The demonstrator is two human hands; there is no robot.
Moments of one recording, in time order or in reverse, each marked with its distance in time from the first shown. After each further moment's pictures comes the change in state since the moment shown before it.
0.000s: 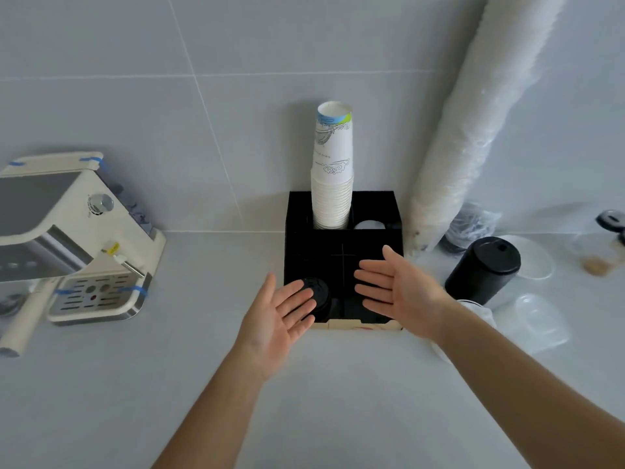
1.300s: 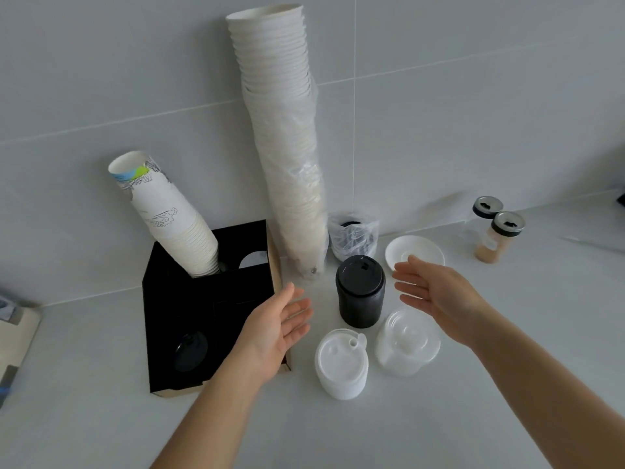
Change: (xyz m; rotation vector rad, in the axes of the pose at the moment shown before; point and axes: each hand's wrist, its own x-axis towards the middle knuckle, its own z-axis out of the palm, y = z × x) left_hand 0.069 -0.089 0.233 0.349 -0.031 -0.030; right_hand -0.022 -0.043 -0.288 0.043 0.335 -0.160
